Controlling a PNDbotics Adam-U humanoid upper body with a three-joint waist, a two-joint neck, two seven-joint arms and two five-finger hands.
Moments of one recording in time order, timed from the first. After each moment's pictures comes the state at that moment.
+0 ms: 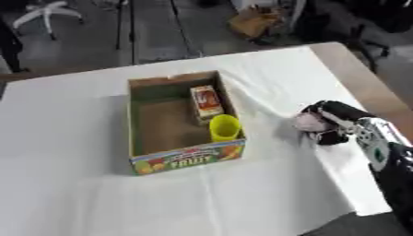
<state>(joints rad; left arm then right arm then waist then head) -0.32 0.37 0.07 -1.65 -0.08 -0.18 0.20 -0.29 -0.67 -0.19 -1.08 0.83 -0.44 0.15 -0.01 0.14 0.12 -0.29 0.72</state>
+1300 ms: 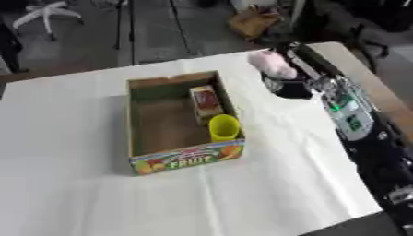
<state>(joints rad) -0.32 0.37 0.07 -1.65 -0.08 -0.18 0.19 -0.41 -0.65 -0.02 -1.48 0.41 -0.42 0.18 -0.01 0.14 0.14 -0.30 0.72</state>
